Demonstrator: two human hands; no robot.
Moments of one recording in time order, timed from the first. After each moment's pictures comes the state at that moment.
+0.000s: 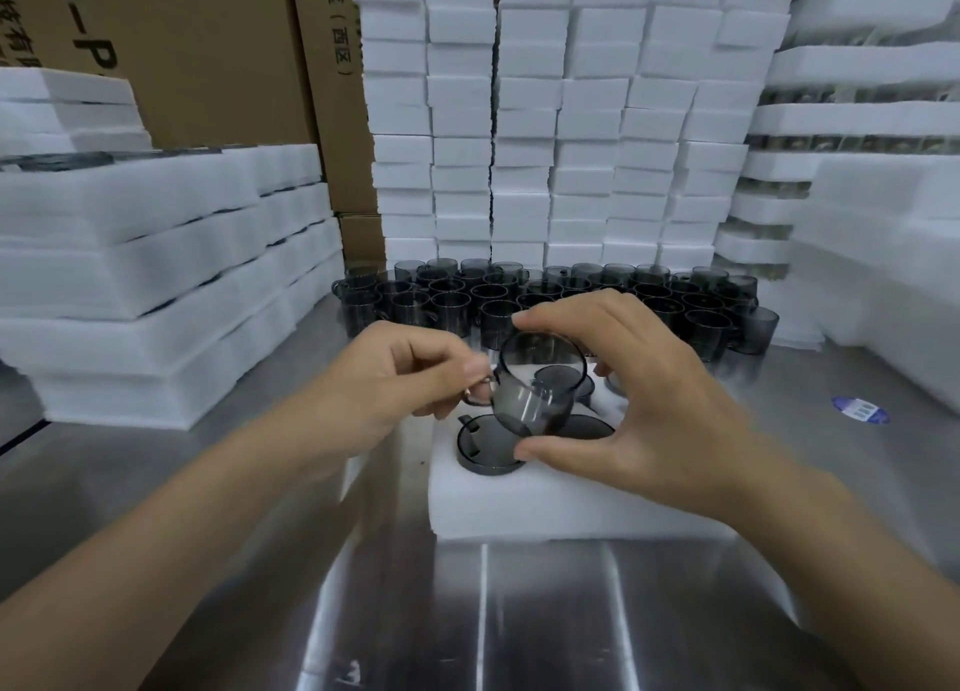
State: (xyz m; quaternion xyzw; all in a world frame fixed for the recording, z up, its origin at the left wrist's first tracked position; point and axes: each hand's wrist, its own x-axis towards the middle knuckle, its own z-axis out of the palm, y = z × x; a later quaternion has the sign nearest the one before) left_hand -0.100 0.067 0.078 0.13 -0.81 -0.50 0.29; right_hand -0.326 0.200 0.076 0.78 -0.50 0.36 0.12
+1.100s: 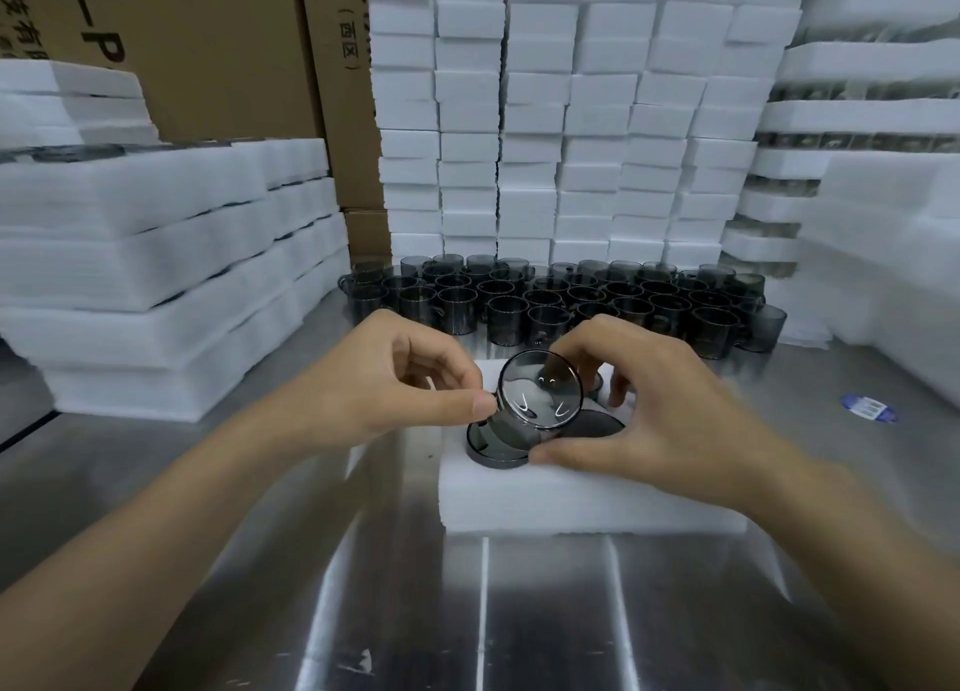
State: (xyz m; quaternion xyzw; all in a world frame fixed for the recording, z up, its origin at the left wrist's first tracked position) left_hand -0.088 0.064 0.087 0.15 -0.85 -0.44 0.25; right_hand -0.331 0.194 0.073 0.76 -0.55 0.34 0.02
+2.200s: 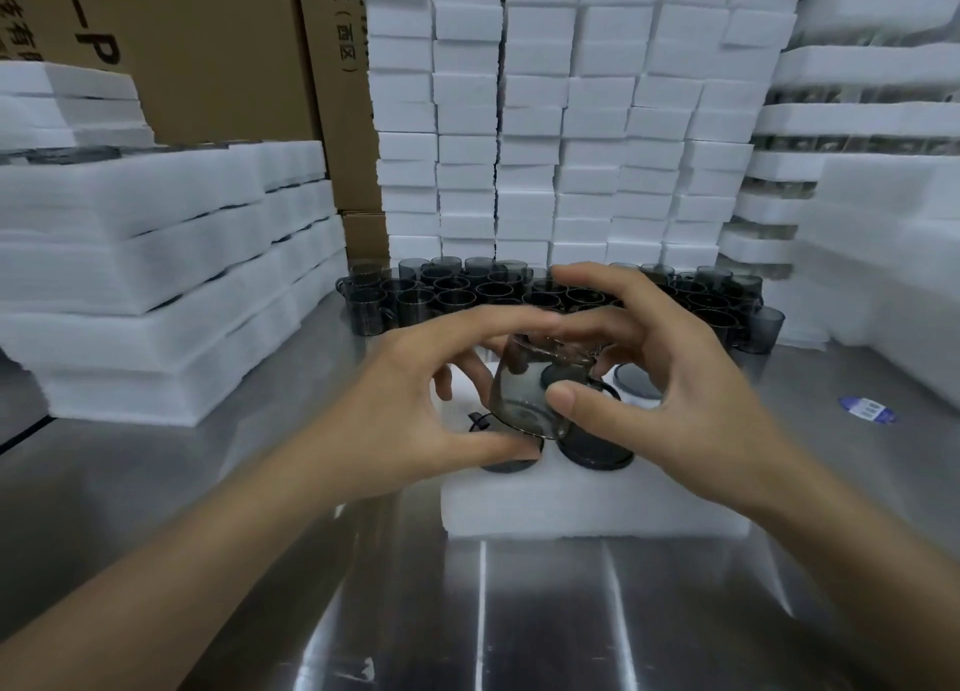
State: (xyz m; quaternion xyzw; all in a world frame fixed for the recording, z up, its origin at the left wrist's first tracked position) left_hand -0.103 0.080 0.072 0.09 -0.90 -0.21 0.38; right_hand -0.318 0.205 0.082 0.71 -0.49 0.50 -0.09
